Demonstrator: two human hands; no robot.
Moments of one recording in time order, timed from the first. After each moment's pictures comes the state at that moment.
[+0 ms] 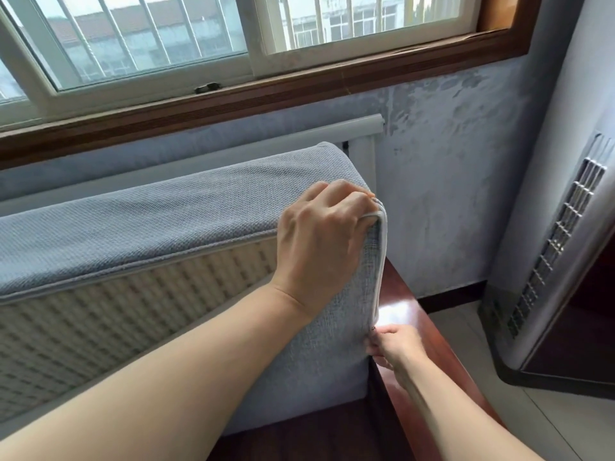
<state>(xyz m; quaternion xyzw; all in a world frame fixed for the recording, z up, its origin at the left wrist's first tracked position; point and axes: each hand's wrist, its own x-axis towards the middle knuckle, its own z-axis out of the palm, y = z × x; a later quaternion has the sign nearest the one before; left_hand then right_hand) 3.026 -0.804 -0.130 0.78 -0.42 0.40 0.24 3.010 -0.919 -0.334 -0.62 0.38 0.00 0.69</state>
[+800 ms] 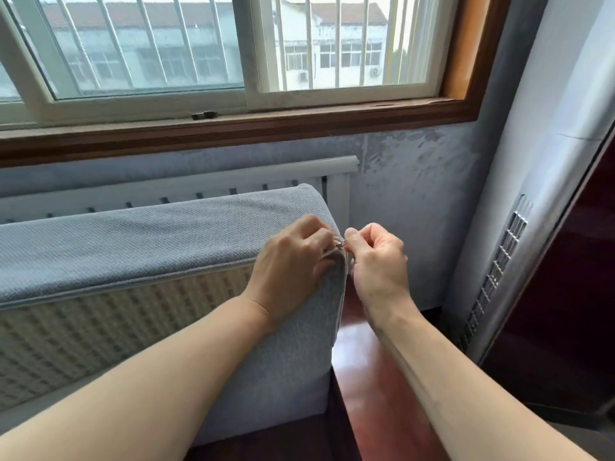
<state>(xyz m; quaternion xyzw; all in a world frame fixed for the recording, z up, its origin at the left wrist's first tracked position) 3.016 -0.793 -0.107 0.82 -0.43 0.33 0.20 2.977 -0.912 -0.121 -0.70 0.17 -0.33 0.60</state>
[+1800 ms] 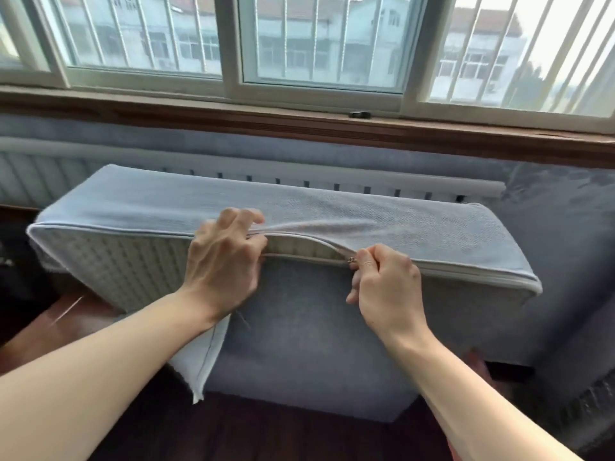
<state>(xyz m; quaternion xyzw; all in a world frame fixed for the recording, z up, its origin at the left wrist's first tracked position) 3.008 -0.512 -0.111 0.91 -0.18 0.37 0.00 2.977 -0.715 -0.104 -0.85 0.02 -0.20 0.48</state>
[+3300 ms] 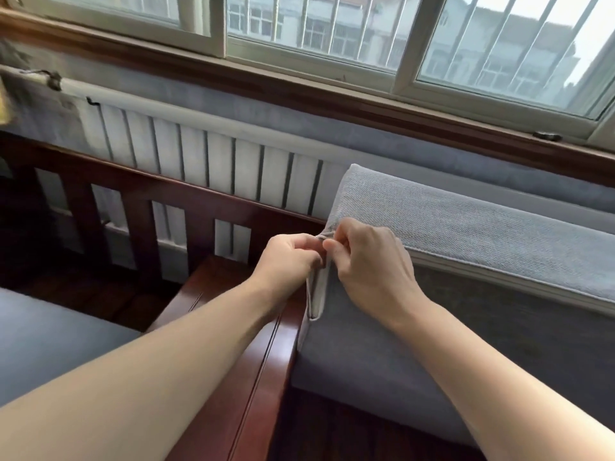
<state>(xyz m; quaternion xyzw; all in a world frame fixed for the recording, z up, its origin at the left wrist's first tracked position) 3.030 -0.186 -0.138 0.71 0.03 0.01 0.70 3.022 -0.300 -0.096 -0.95 -0.17 -0.17 0.17</state>
